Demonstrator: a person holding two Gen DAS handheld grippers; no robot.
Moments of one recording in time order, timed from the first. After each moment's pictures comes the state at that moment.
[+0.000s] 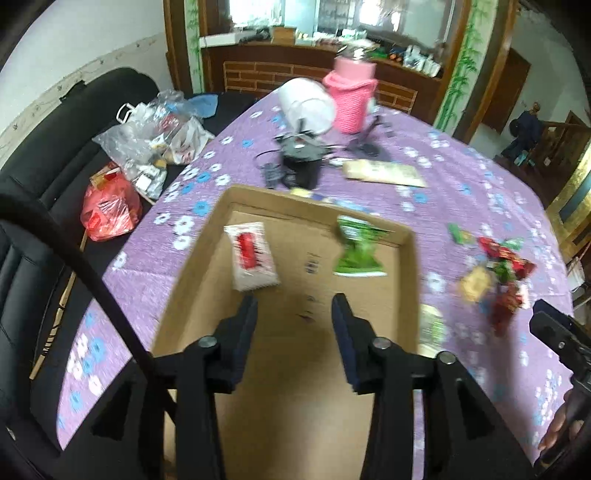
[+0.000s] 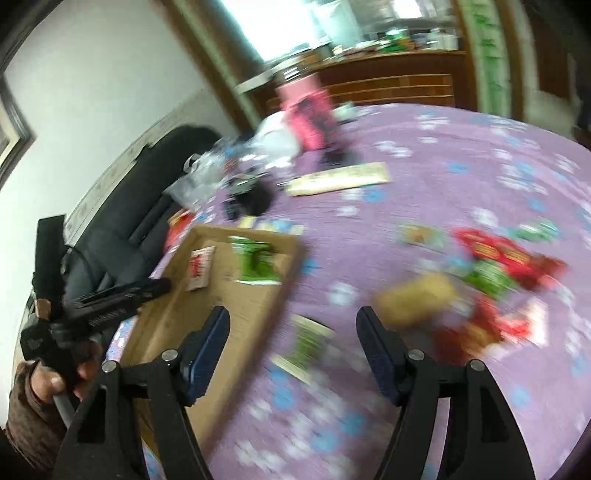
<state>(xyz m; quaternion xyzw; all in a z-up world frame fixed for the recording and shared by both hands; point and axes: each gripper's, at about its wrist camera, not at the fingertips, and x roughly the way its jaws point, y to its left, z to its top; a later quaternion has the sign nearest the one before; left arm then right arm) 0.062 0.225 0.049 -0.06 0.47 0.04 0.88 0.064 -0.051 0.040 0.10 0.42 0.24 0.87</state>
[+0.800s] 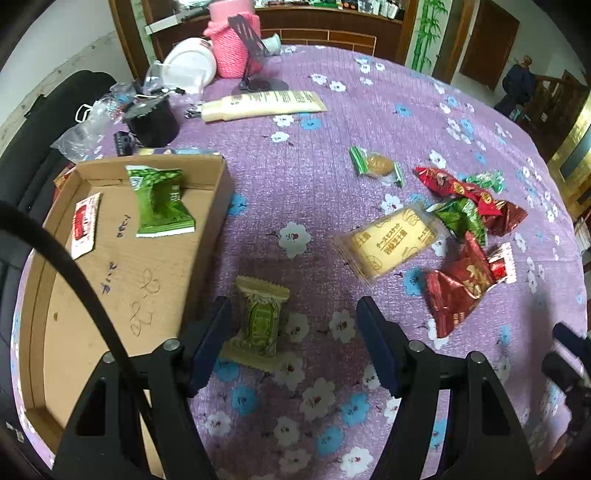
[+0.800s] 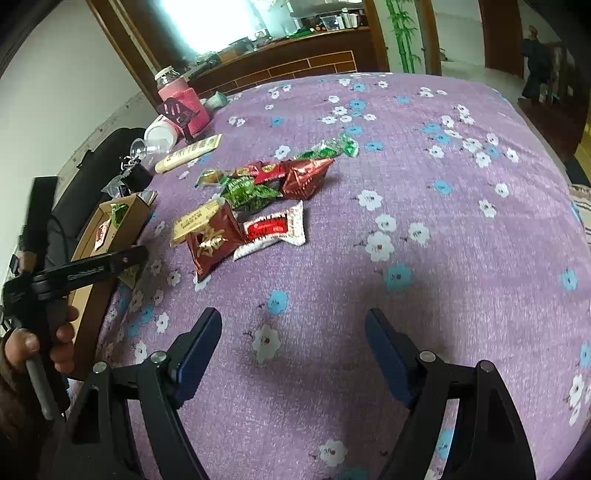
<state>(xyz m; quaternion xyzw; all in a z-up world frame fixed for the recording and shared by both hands) 0.105 0.064 -0.018 -0.01 0.53 0.02 0.85 0.047 -0.197 -0.012 0.09 0.47 0.17 0.86</state>
